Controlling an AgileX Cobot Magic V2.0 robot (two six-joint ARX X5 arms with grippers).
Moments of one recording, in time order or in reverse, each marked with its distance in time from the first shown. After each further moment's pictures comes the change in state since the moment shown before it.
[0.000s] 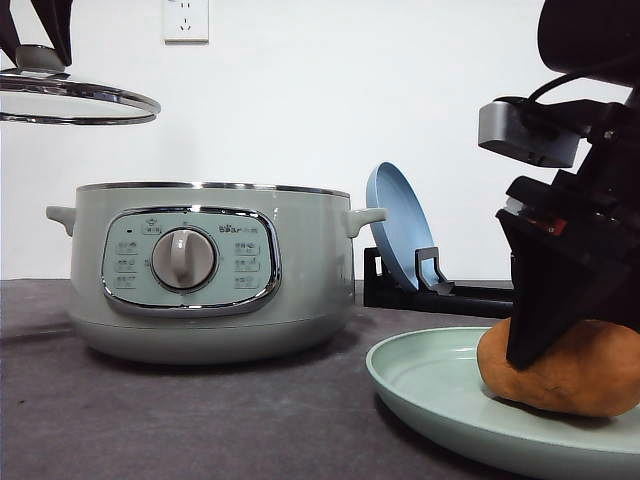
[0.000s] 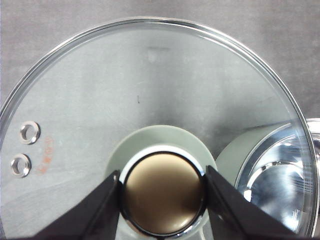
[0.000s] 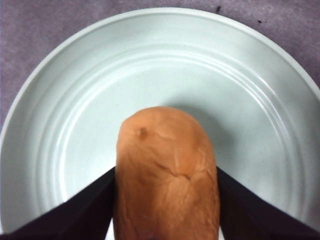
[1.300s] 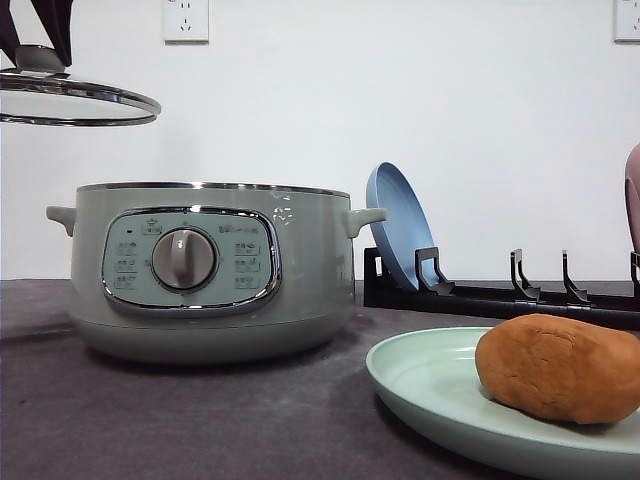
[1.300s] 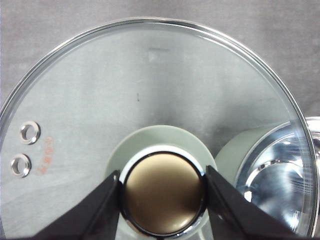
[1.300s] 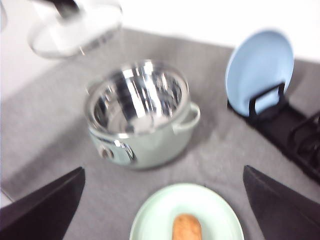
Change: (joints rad) left_arx -0.008 0.000 0.000 -0.007 0.000 -0.014; right_arx 0.000 -0.593 0.645 -0.556 0.023 0.016
